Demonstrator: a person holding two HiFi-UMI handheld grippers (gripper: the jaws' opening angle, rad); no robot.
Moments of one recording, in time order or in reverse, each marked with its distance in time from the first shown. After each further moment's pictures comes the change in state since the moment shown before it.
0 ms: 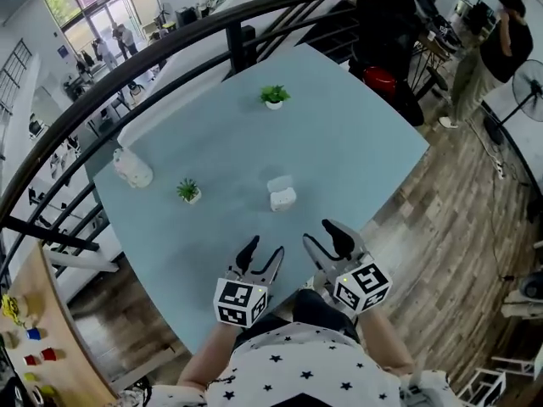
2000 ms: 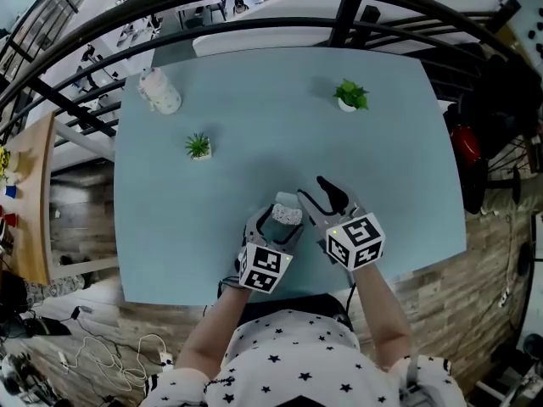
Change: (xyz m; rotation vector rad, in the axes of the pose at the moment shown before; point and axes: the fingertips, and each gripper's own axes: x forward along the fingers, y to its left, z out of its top) left arm 0.177 0.074 -0.026 -0.076 0.119 0.466; right arm 0.199 -0.105 -0.005 -0.181 0.277 0.511
